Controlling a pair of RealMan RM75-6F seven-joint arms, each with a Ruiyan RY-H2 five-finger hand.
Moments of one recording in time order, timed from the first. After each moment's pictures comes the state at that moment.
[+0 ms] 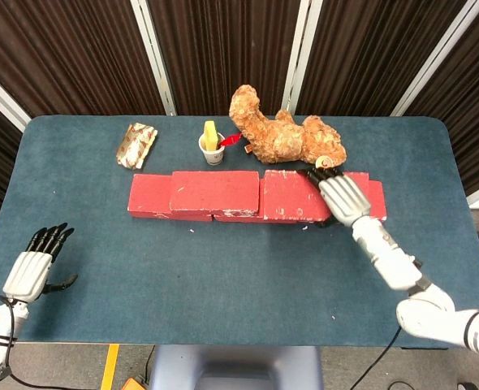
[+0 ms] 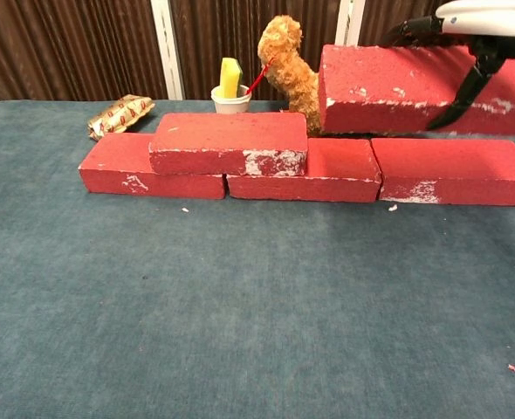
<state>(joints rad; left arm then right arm) -0.32 -1.39 0.05 -1.07 1.49 1.36 -0.28 0.71 -1.20 0.34 -1.54 -1.22 0.76 -0.08</state>
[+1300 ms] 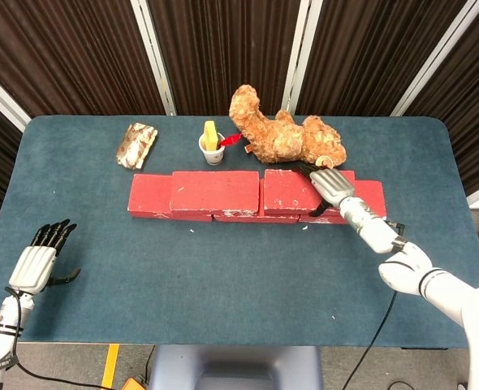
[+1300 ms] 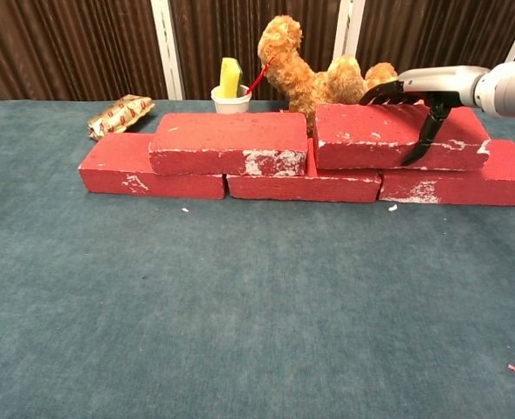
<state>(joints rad) -0.33 -1.44 0.00 -0.97 1.50 1.27 -0.32 0.93 -1.46 0.14 -0.92 -1.47 0.58 0.55</state>
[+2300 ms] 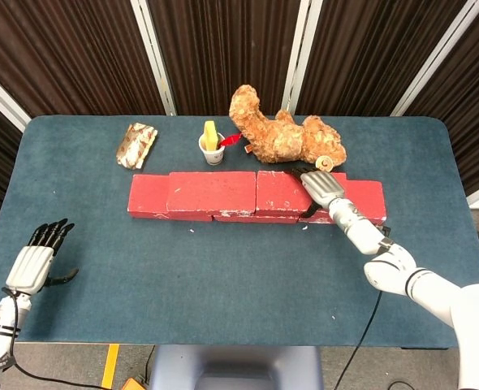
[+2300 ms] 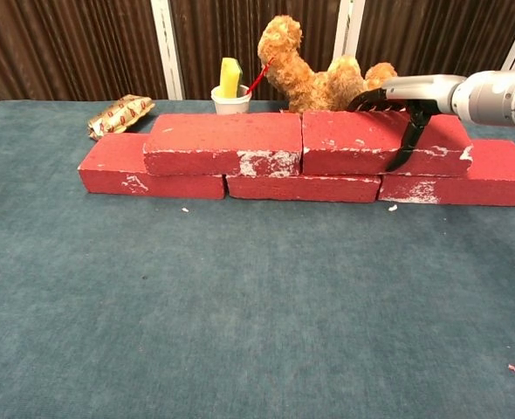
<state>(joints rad) -0.32 -1.42 -0.01 -0.99 1.51 1.27 -0.33 0.96 -1.50 0.17 -0.95 -1.33 0.55 0.38</state>
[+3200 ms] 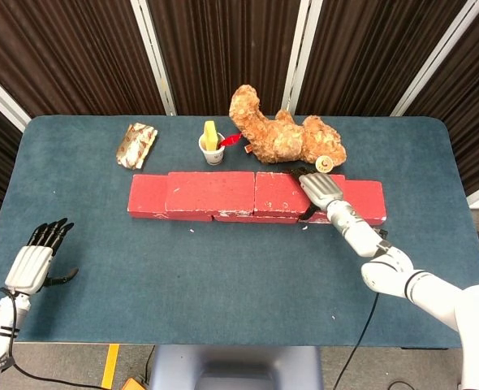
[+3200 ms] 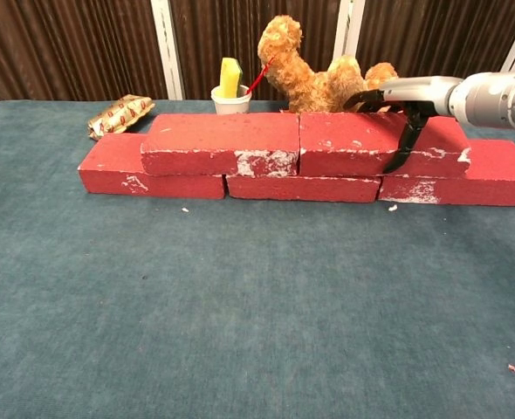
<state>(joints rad) -0.32 -1.41 -0.01 -1.00 1.52 1.28 -0.34 0.95 -1.49 0.20 -1.00 -1.24 0.53 0.29</state>
